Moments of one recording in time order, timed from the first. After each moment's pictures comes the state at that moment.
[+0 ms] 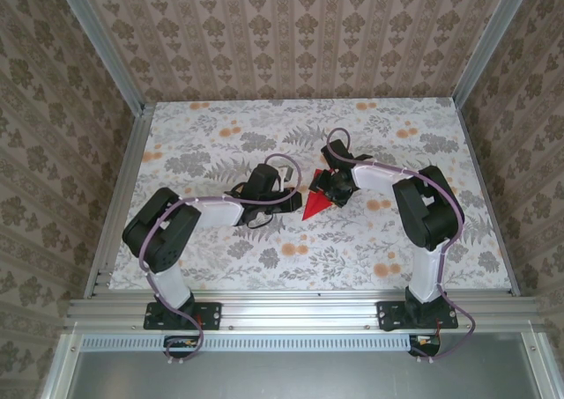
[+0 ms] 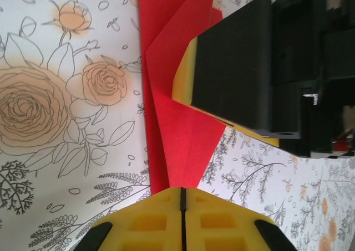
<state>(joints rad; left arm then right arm) -0.73 1.76 0.84 0.24 0.35 -0.66 0.42 1.95 1.20 -0.49 -0.13 0.96</state>
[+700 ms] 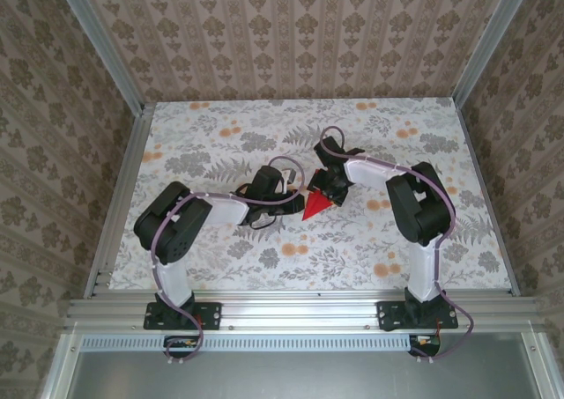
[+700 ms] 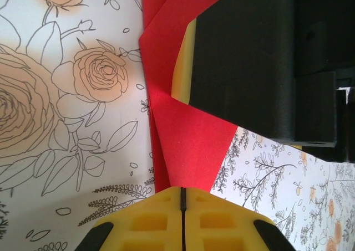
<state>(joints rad) -0.73 1.85 0.85 0.29 0.39 -0.68 0.45 2.02 1.32 -0.63 -0.07 0.96</state>
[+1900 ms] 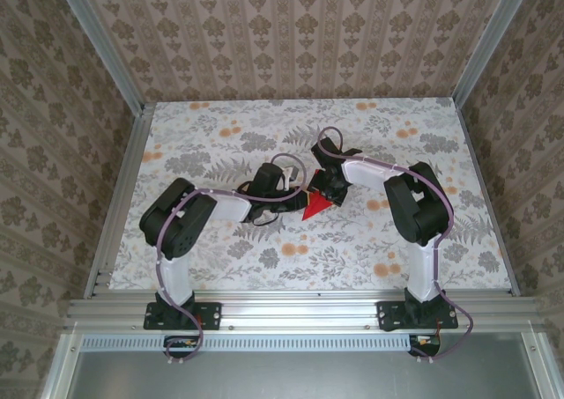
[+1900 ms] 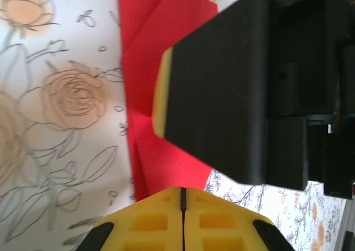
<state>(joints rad) -0.72 1.91 0.90 0.35 0.46 -0.70 0.46 2.03 1.33 -0.63 -0.03 0.97</state>
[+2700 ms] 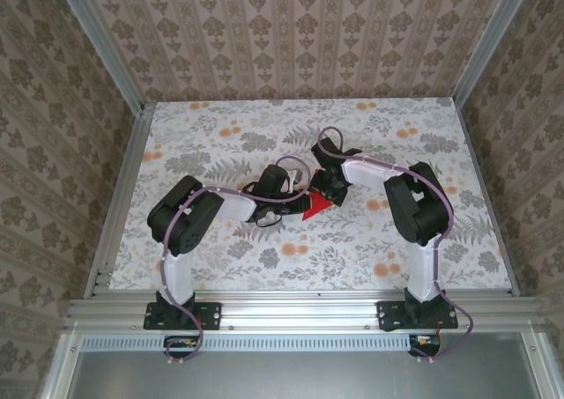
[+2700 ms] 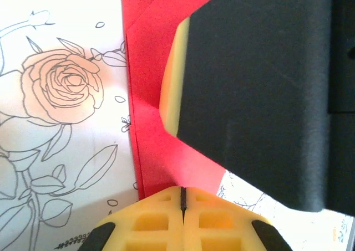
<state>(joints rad) -0.73 1.96 0.93 0.32 0.44 -0.70 0.46 2.03 1.33 -0.63 -0.03 0.98</state>
